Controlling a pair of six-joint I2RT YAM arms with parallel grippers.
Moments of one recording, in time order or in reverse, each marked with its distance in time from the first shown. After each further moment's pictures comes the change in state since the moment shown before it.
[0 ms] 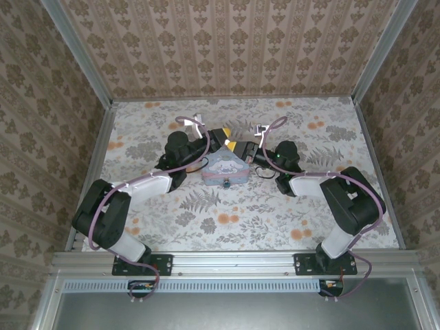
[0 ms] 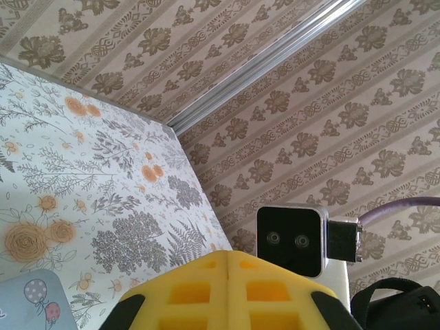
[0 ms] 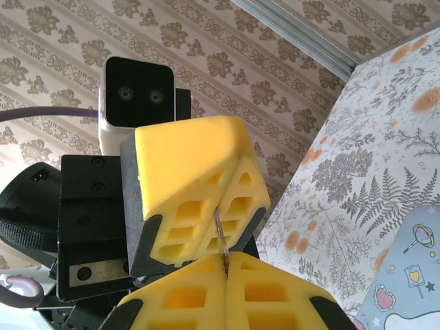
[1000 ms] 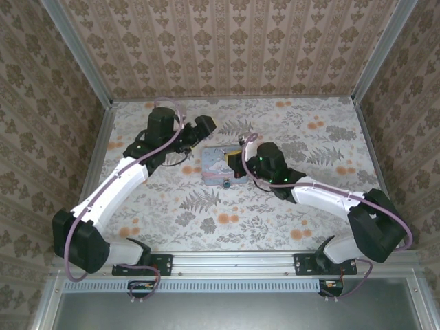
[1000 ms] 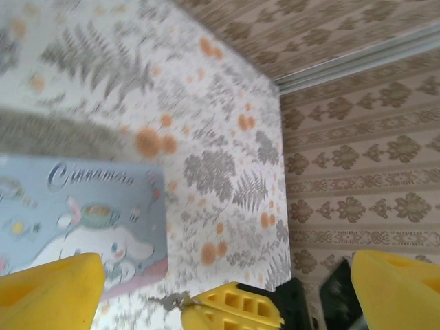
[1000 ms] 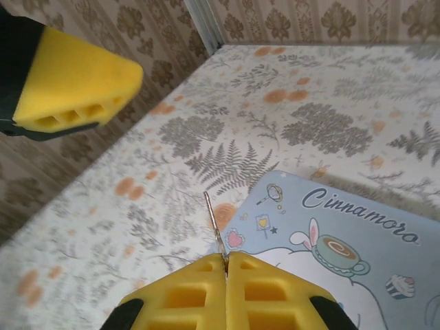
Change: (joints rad) left arm 0.105 -0.218 0.348 -1.094 -0.021 -0.028; right arm 0.216 -0.252 0.085 -0.789 0.508 -0.767
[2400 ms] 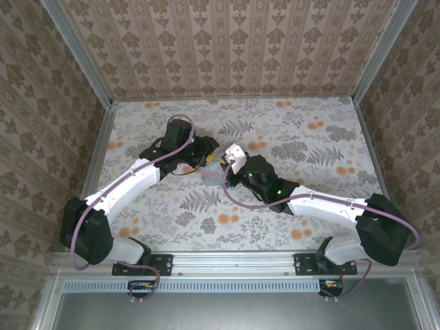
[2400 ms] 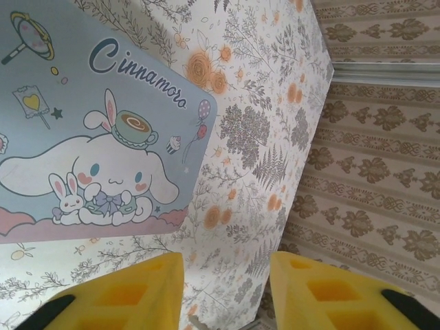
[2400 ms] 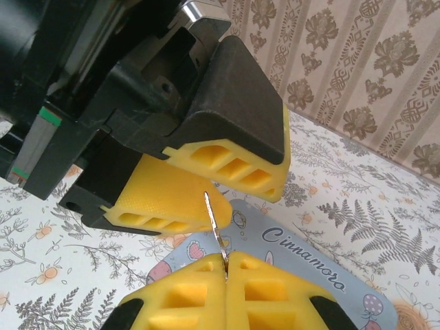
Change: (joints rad) left arm -0.087 0.074 -0.084 0.016 -0.032 -0.306; right arm 0.188 -0.043 0.000 0.003 0.325 -0.378
